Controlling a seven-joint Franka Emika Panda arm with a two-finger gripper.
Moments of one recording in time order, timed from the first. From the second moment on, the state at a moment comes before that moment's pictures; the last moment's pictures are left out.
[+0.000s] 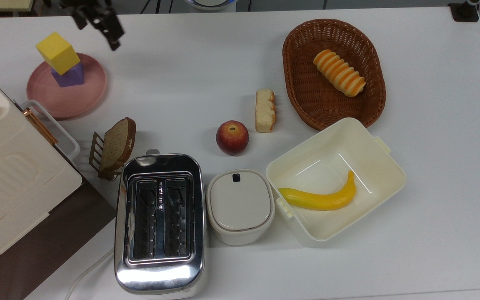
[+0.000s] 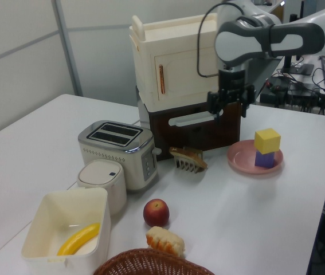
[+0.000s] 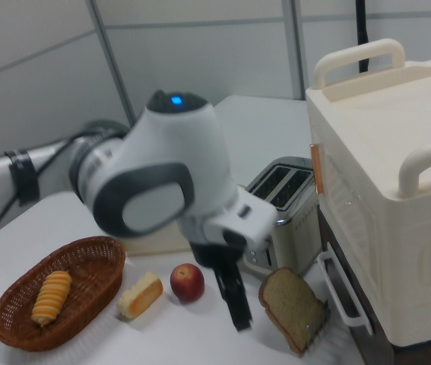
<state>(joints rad) -0.16 0.02 -0.20 -1.79 0.01 1.83 0.29</state>
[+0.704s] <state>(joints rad) -0.18 0.05 -0.44 -1.98 0.01 2.10 0.10</state>
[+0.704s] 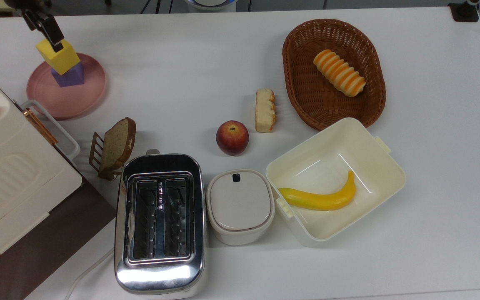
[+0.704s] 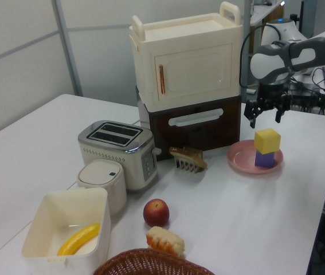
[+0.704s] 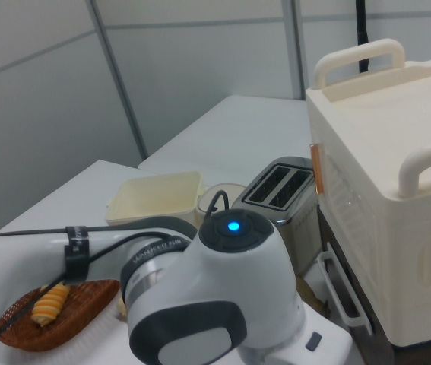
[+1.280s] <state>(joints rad) -0.18 0.07 -0.45 -2.03 0.01 2.21 0.09</state>
